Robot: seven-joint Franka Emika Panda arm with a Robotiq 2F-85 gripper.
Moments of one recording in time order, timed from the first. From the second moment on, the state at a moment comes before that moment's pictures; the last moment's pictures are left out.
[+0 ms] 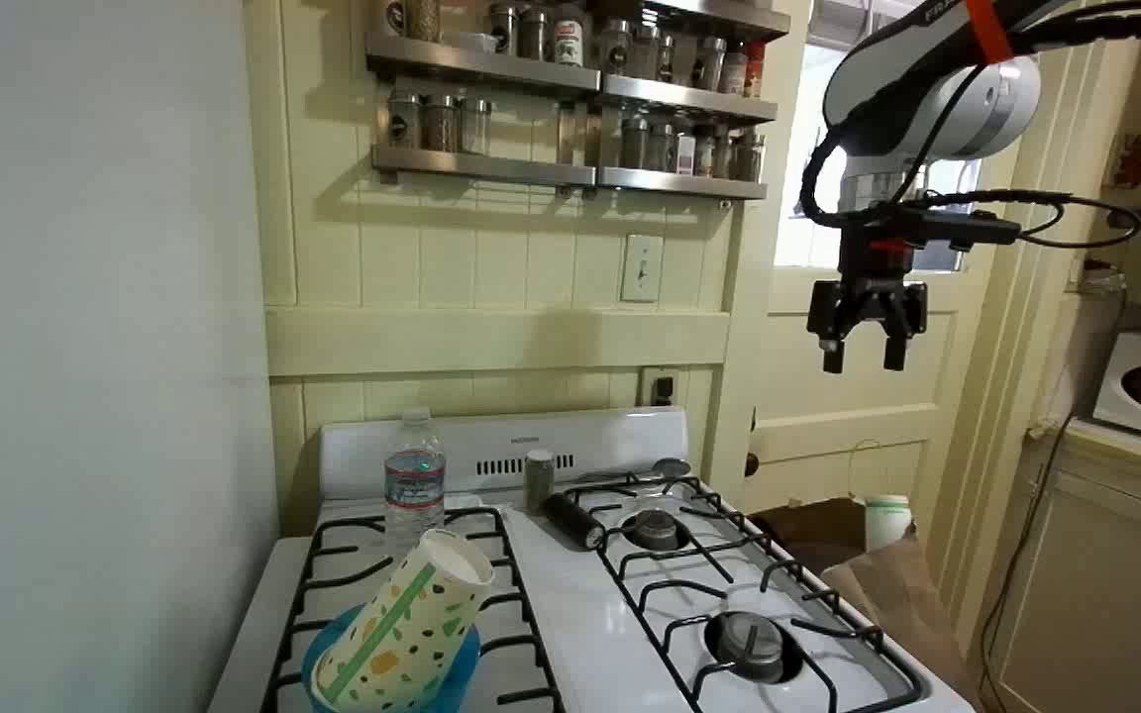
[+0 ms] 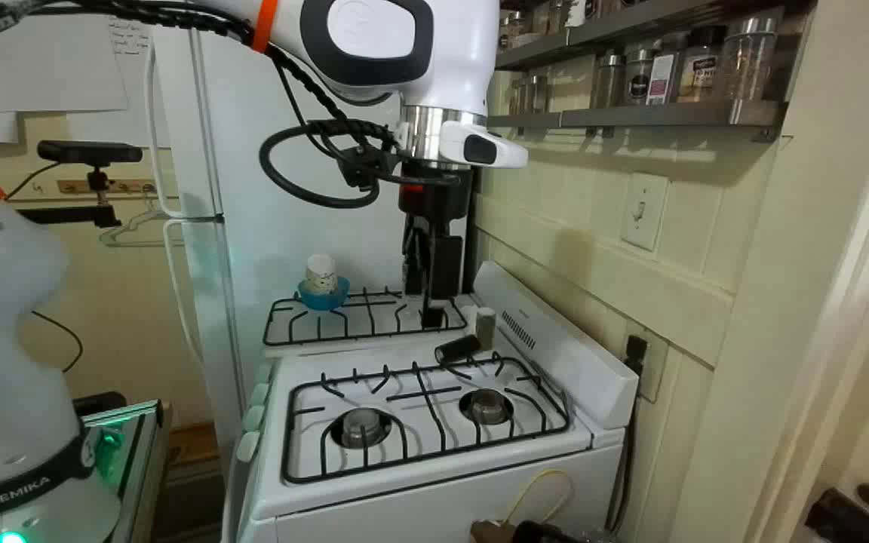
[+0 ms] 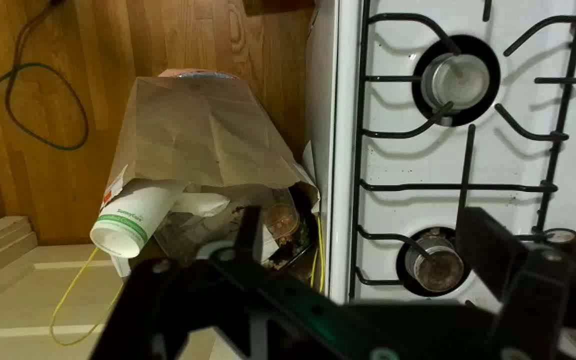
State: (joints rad) arm -0.14 -0.24 -0.18 -2.22 -0.08 1.91 -0.11
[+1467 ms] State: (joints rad) arm 0.07 0.04 0.04 -2.21 0.06 2.18 -0.18
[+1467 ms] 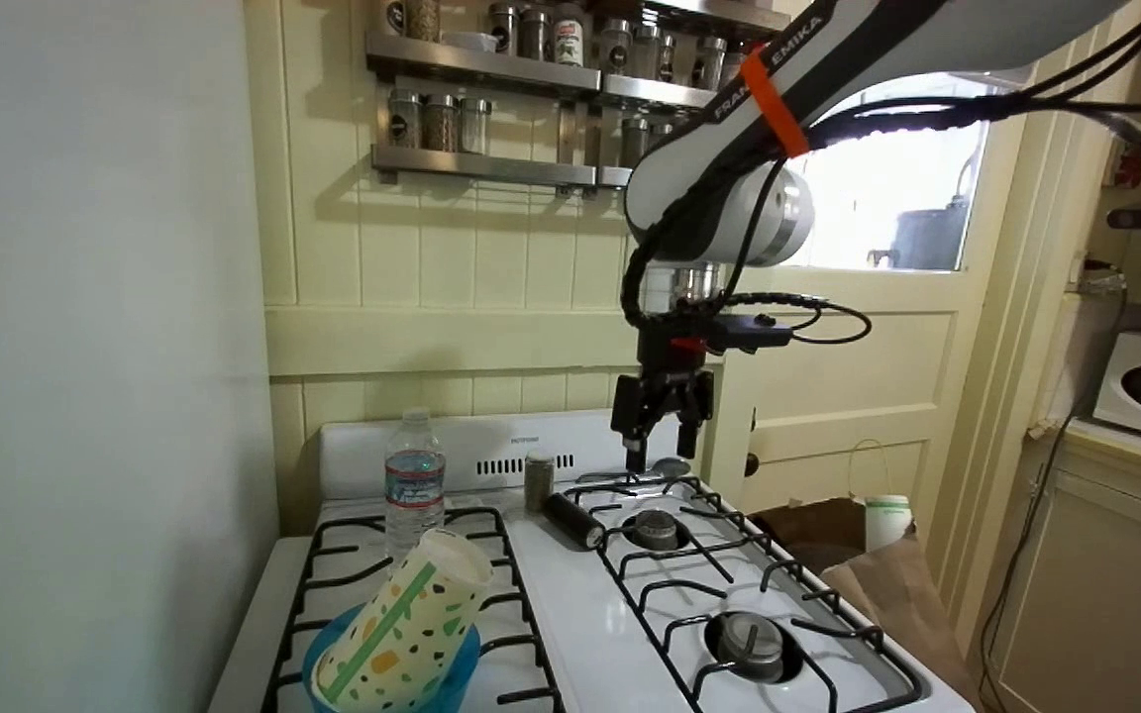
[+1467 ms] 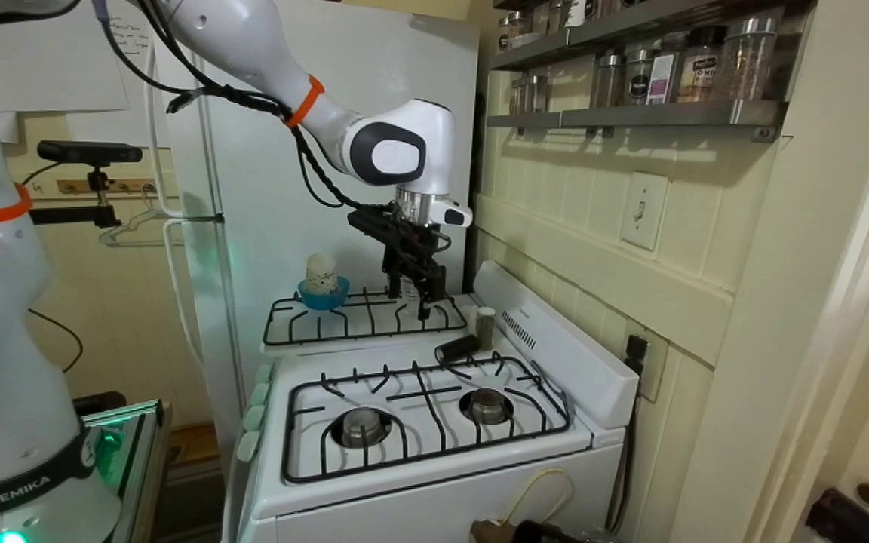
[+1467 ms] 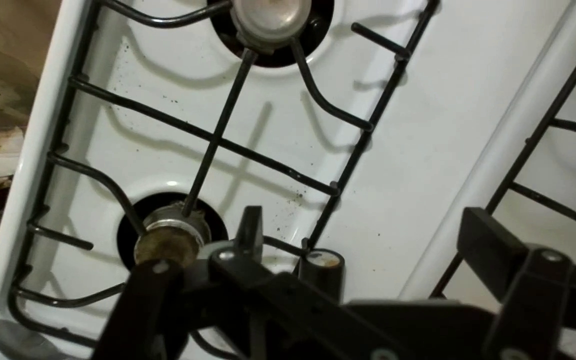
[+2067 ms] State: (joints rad) arm 0.07 0.12 0.06 -2.19 0.10 2.35 -0.09
